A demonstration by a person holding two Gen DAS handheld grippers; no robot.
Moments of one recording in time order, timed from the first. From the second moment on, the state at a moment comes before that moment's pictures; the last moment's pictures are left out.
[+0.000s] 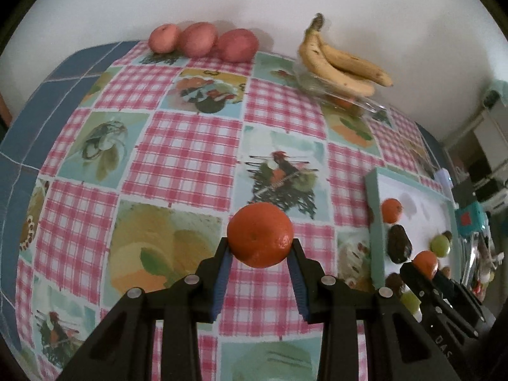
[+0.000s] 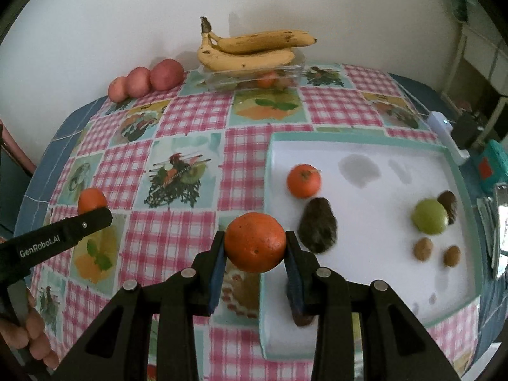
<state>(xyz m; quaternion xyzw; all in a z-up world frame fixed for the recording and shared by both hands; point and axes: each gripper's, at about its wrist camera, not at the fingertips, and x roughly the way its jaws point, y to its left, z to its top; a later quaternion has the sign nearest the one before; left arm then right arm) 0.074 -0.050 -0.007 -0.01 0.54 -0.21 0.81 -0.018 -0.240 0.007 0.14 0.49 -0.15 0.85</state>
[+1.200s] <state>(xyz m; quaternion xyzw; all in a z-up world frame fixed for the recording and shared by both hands) -0.029 -0.201 -0.003 0.12 0.48 -0.39 0.78 -0.119 -0.384 0.004 0.25 0.45 -0.33 0.79</state>
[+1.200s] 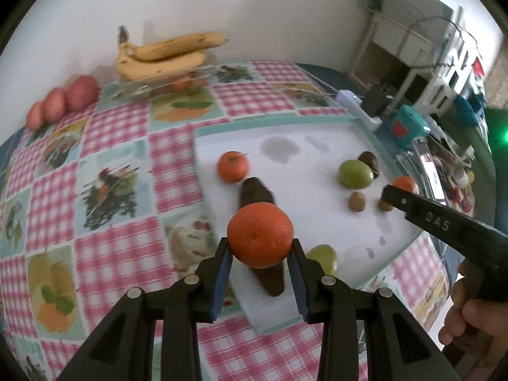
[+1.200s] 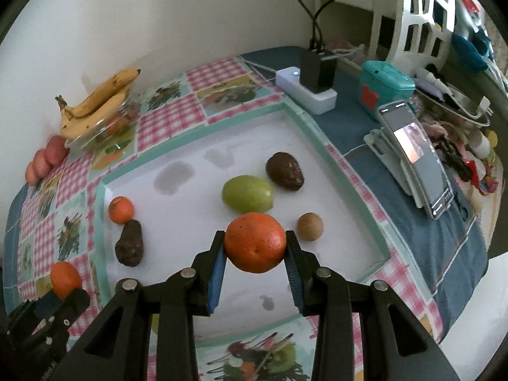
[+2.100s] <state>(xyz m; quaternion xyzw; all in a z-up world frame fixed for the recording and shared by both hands) -0.031 -0.260 -0.047 0.19 0.46 -0.42 0.76 -0.112 -0.397 -0.043 0.27 0.50 -0.33 0.75</state>
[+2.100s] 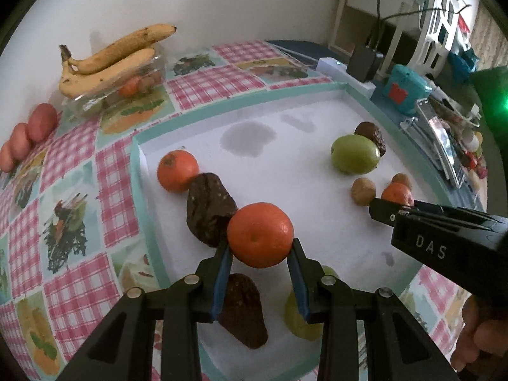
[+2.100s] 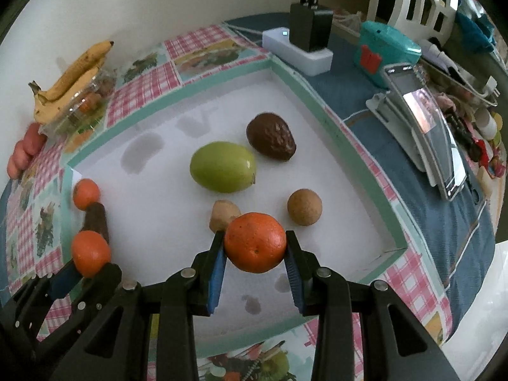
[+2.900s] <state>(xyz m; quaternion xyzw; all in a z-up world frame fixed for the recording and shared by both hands) -0.030 -0.264 -0.050 0.19 0.48 -0.41 0.75 -0.103 -0.393 -0.053 0.25 0.51 -0.34 0.75</state>
